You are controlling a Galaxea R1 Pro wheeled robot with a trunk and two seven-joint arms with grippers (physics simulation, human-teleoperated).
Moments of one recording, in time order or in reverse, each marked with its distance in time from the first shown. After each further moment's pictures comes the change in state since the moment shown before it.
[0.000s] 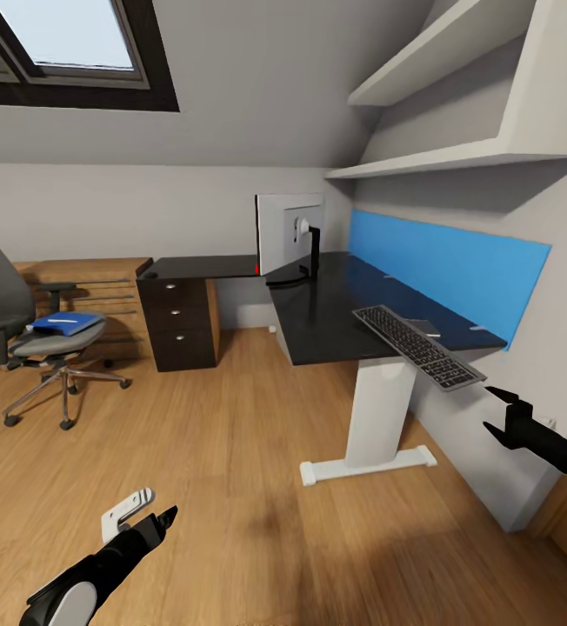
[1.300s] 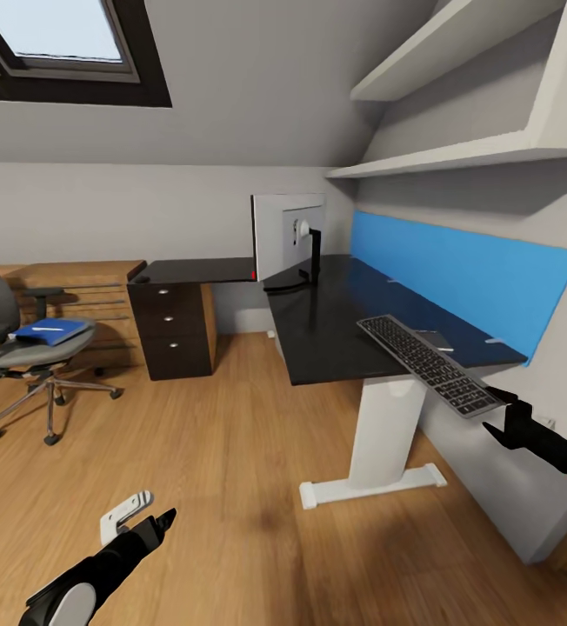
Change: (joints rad) left arm 0.000 0.003 0.004 0.015 0.000 -0.002 -0.003; right arm 0.000 0.002 0.001 0.000 0.001 0.000 -0.001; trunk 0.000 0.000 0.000
